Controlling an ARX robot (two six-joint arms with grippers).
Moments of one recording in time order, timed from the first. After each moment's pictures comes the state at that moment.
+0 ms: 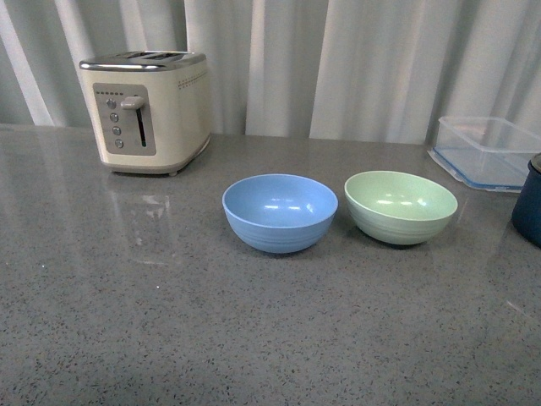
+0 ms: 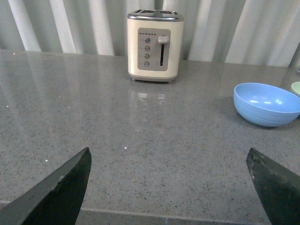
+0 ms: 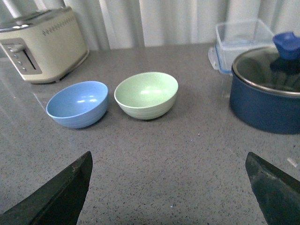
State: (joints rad) left arm 0.00 0.00 0.02 0.00 0.00 -0.01; right arm 0.06 0.61 0.34 0.05 -0.12 0.17
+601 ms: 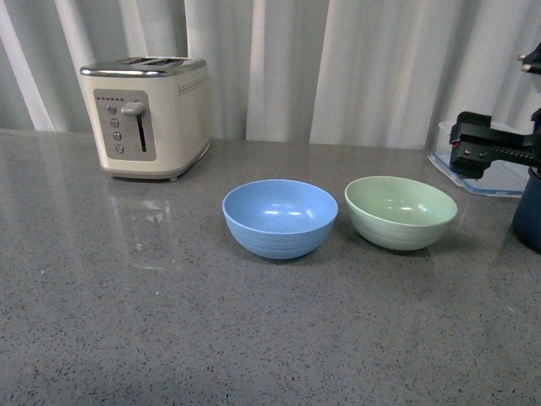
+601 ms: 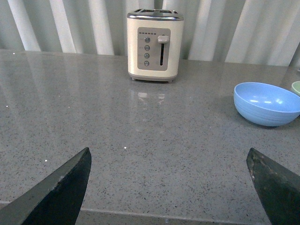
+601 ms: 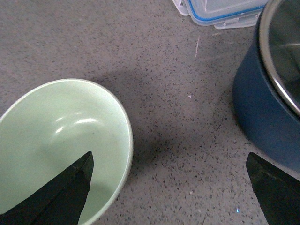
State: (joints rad) left arm 0.00 0.00 0.02 0.00 0.00 -0.01; right arm 0.10 1.80 1.22 -0.09 0.19 0.32
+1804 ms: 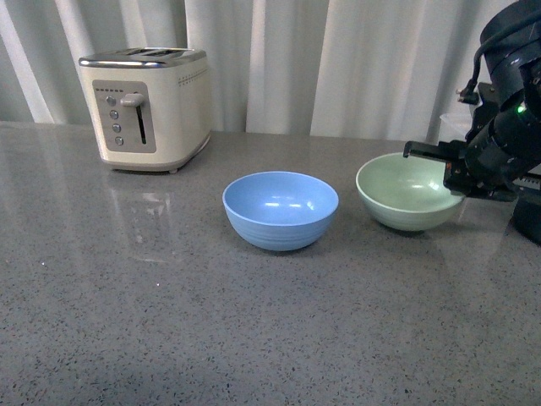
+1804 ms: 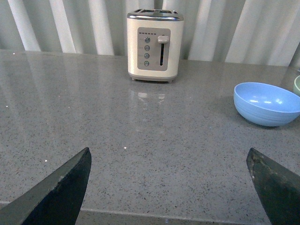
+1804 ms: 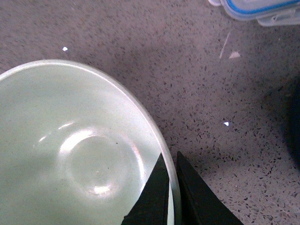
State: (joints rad) left arm 0.00 0.00 0.02 0.00 0.00 -0.01; right arm 0.11 2.02 1.47 -0.15 0.16 0.34
